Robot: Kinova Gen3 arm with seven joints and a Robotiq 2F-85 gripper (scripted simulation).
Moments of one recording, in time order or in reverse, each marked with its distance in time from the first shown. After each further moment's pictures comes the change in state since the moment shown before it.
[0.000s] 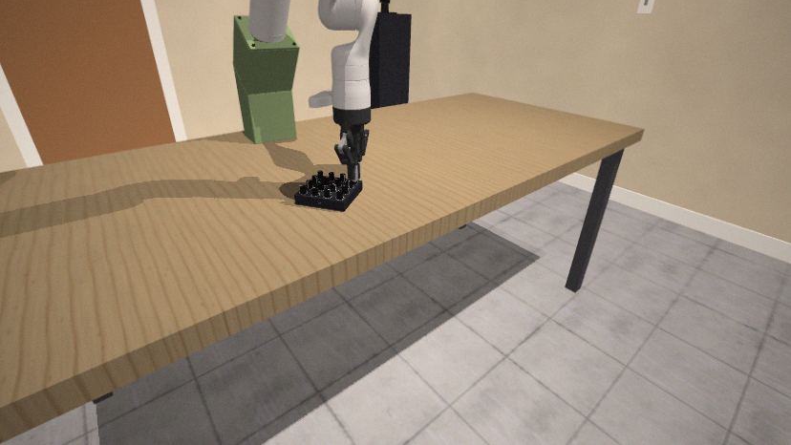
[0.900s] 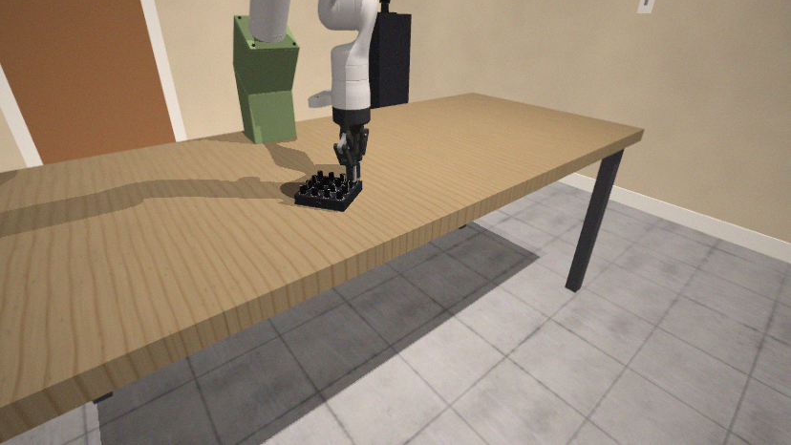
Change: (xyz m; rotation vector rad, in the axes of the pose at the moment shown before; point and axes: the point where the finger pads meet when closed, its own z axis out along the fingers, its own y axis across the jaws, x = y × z) arm 0.001 0.000 0.000 0.000 0.002 0.001
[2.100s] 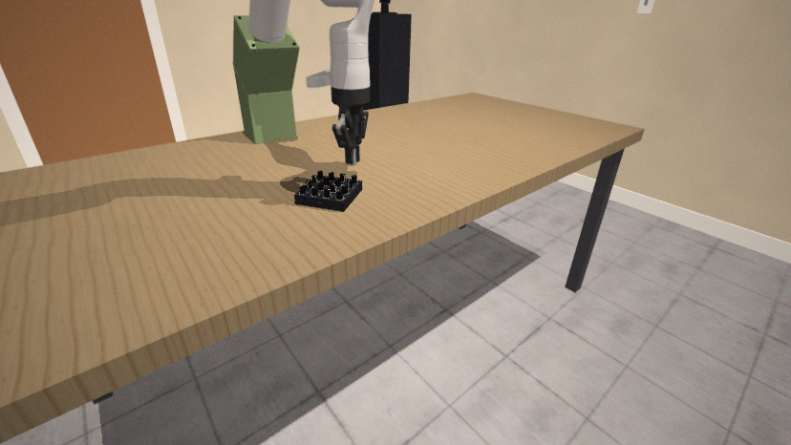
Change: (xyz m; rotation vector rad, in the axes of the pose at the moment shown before) arm 0.001 0.000 -0.038 0.000 0.001 0.001
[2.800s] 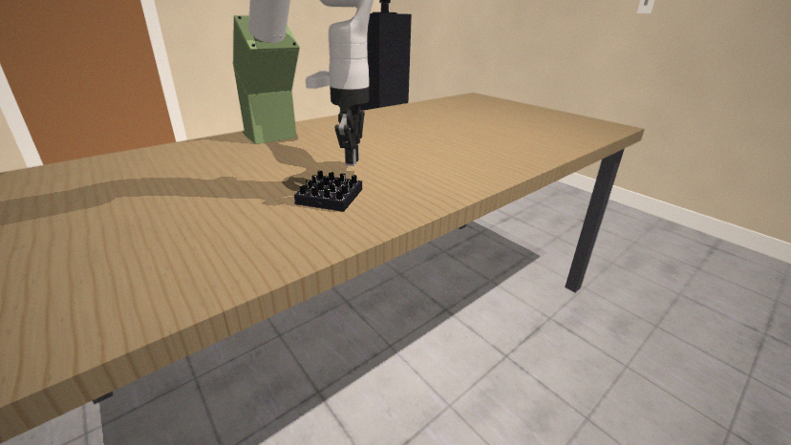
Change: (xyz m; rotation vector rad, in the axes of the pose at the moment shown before) arm 0.001 -0.002 0.000 0.003 -0.001 -0.123
